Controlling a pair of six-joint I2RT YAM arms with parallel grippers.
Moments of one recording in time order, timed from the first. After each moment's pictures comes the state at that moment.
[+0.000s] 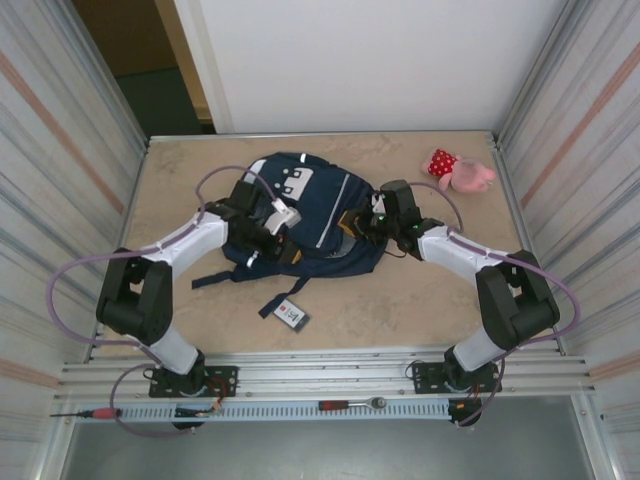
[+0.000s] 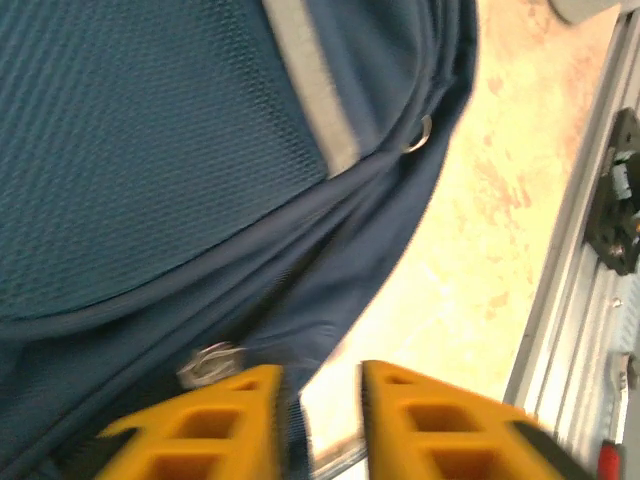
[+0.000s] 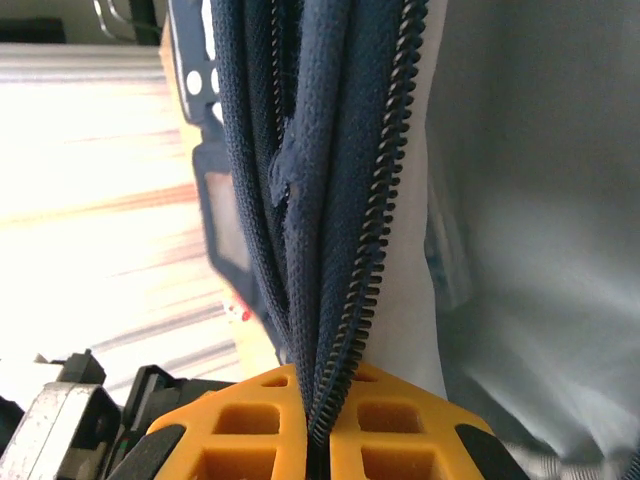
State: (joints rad) left arm -0.40 1.60 1.08 -0.66 0.73 0.25; right arm 0.46 1.55 0.91 0.02 -0.49 1.19
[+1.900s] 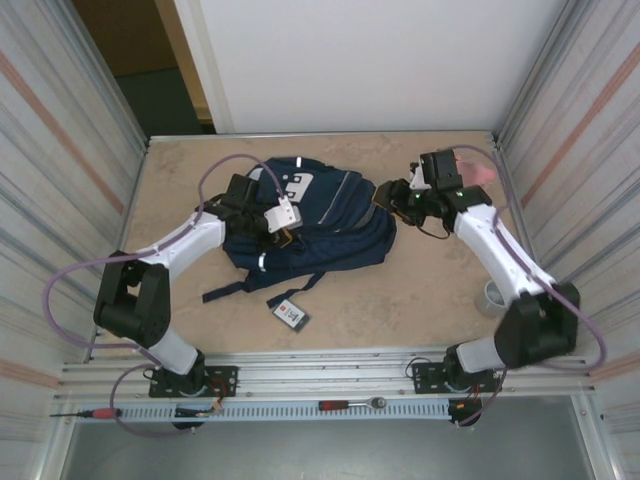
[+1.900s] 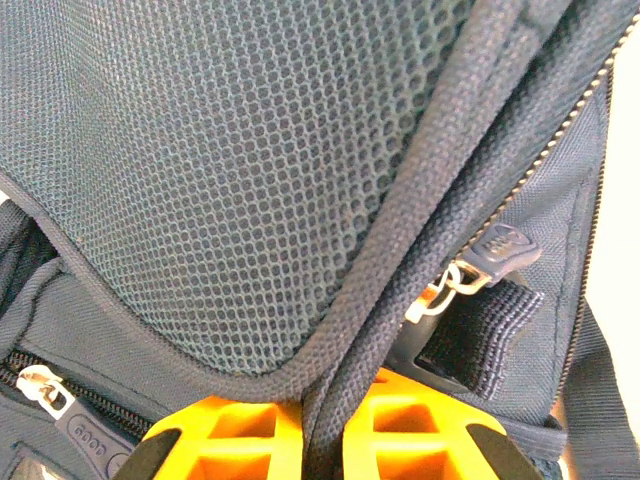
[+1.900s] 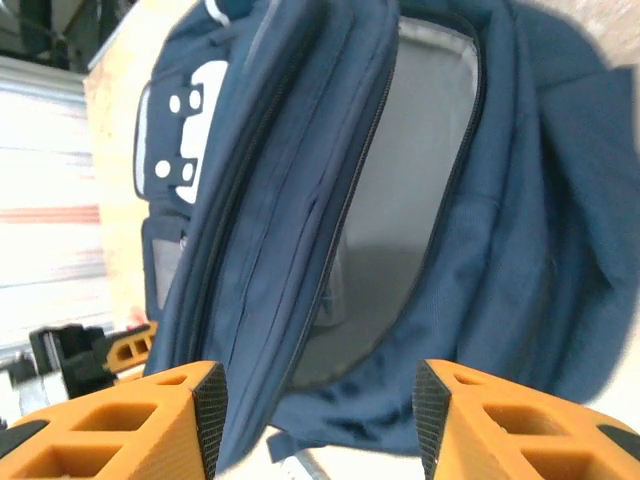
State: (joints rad) left arm -0.38 1.59 1.10 -0.52 0.48 0.78; right arm 0.30 1.36 1.22 -0.67 -0.34 0.72
